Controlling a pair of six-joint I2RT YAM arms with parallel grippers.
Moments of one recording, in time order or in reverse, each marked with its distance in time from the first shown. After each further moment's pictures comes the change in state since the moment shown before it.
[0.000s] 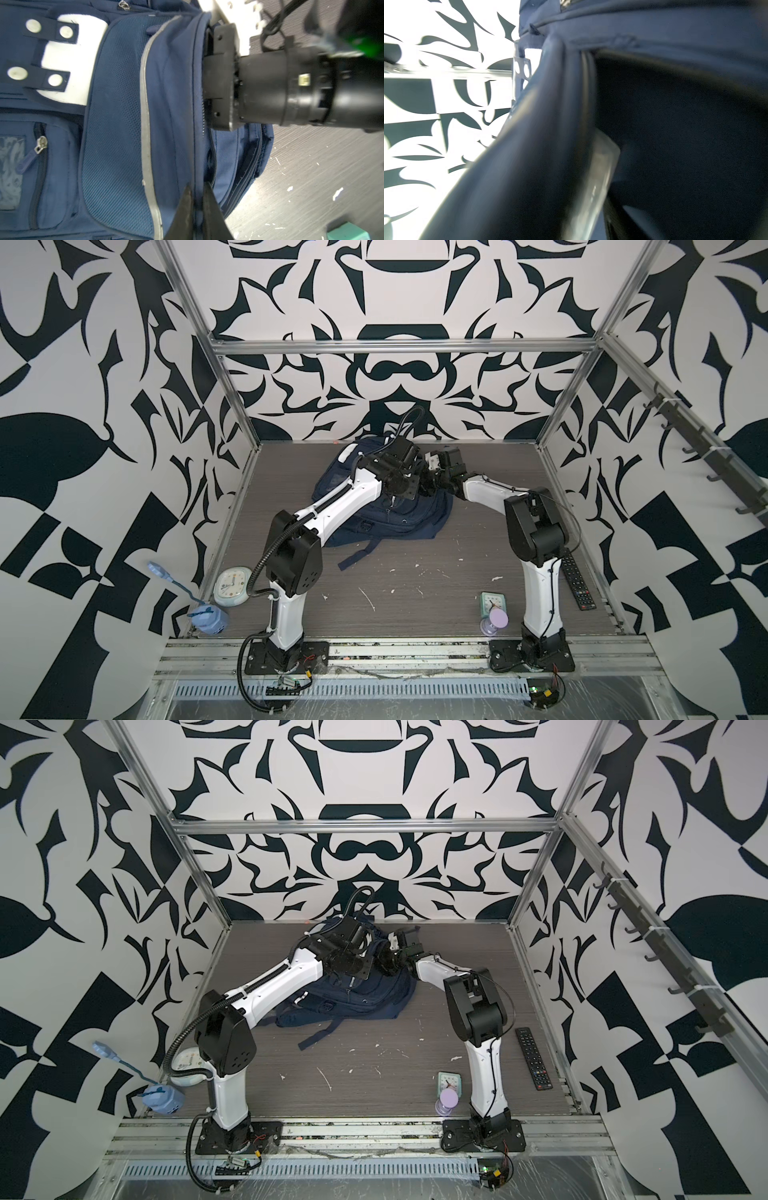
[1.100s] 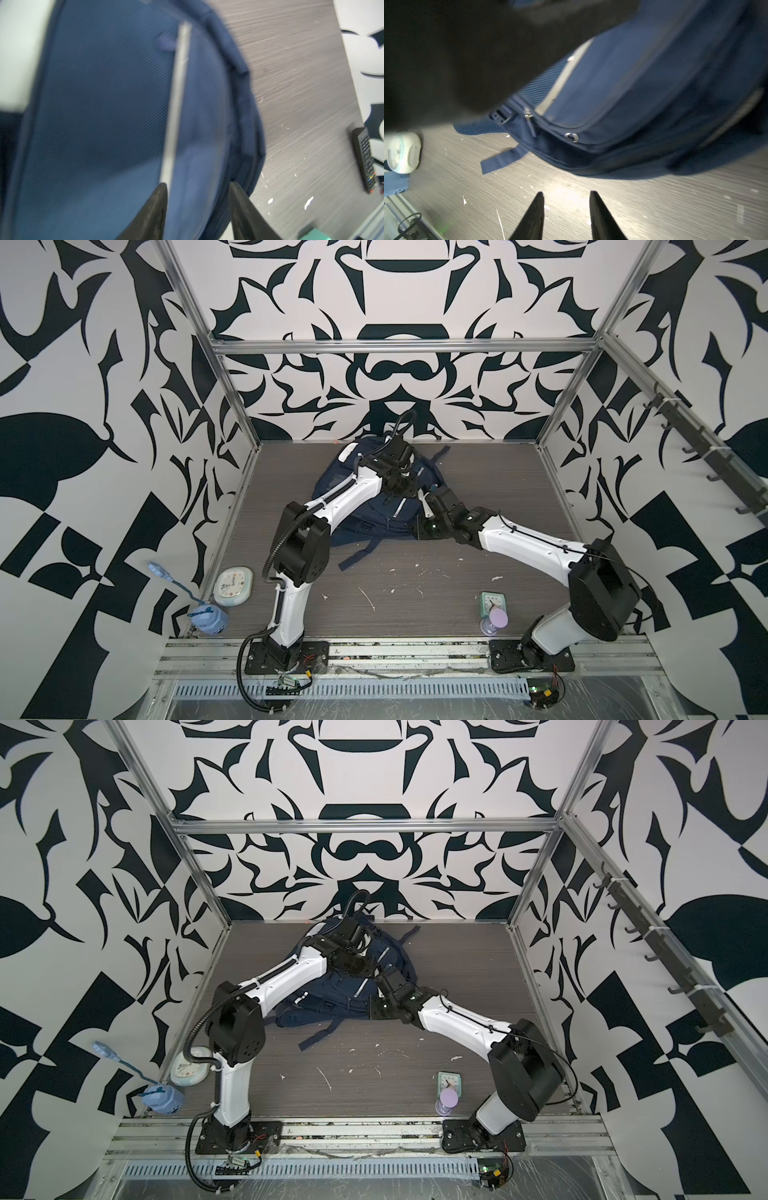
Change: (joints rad) left arm 0.091 0.045 -0.082 0.100 0.156 -0.111; right arm 0.359 -0.525 -0.446 -0.283 0.503 -0.395
